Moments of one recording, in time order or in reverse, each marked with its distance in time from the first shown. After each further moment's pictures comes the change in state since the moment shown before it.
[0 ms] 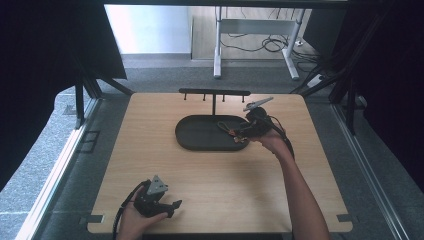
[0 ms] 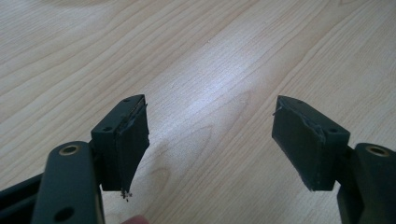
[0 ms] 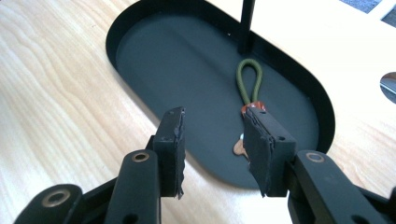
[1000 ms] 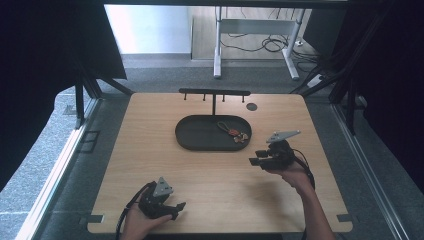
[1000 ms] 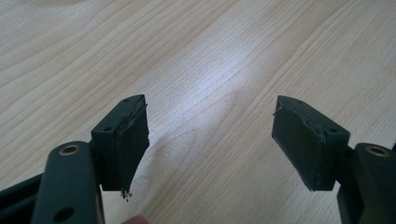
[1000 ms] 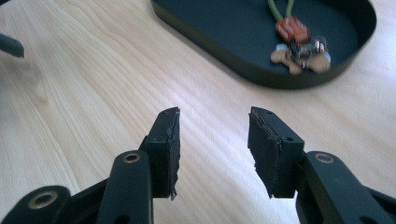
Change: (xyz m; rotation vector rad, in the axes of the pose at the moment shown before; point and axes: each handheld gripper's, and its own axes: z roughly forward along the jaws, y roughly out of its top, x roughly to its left) left arm -0.009 0.003 0.007 0.019 -0.004 0.028; right arm 0.020 -0.105 -0.040 -0.056 0.082 0.058
